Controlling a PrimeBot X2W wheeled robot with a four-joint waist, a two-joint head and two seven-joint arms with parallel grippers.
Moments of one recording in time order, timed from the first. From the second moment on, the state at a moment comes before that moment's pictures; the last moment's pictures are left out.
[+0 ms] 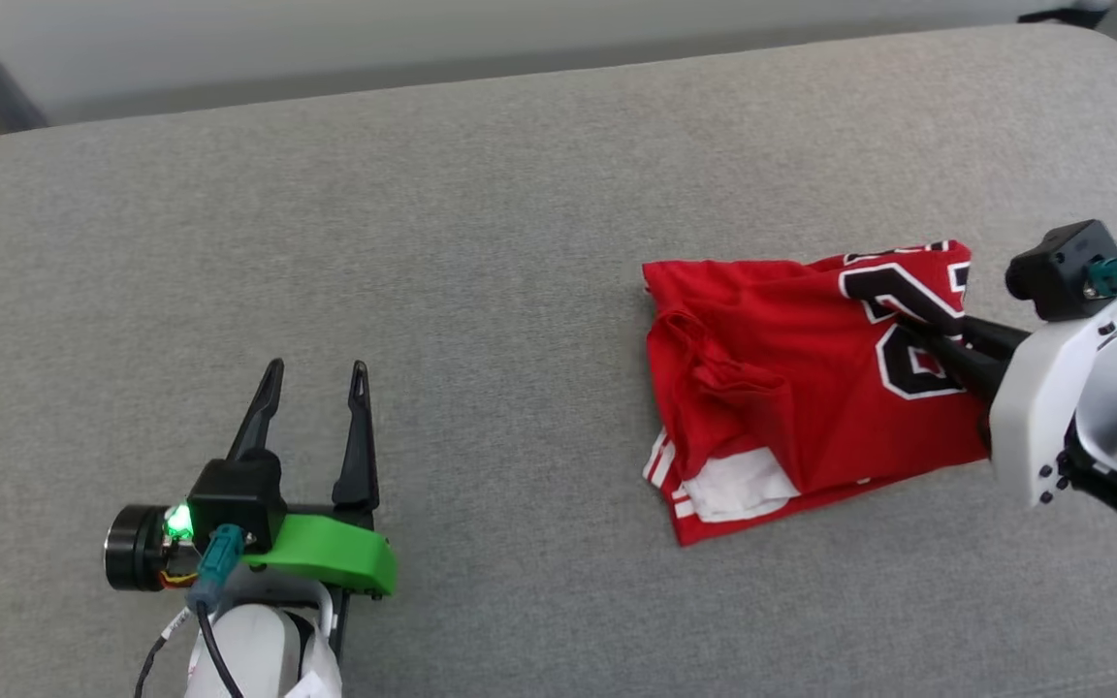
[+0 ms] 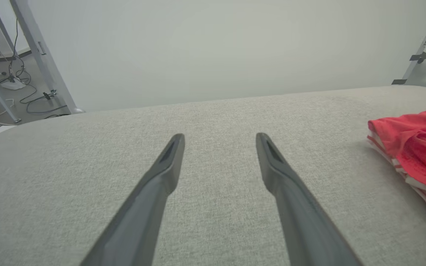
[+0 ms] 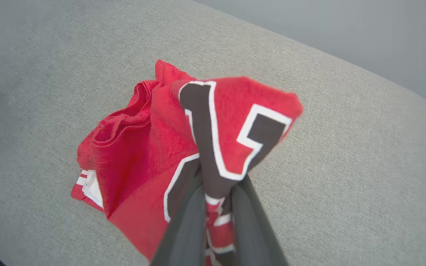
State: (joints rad) left arm -0.13 0.07 -0.05 0.13 -0.06 -0.03 -0.26; right arm -0.53 -0.72 0.60 0.00 0.75 0.13 0.39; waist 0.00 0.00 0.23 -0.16
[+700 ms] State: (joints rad) left arm -0.30 0.13 -0.08 0.05 -0.03 -0.04 -0.26; right arm -0.80 -0.86 0.45 0.52 0.62 0.13 0.31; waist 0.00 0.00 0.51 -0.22
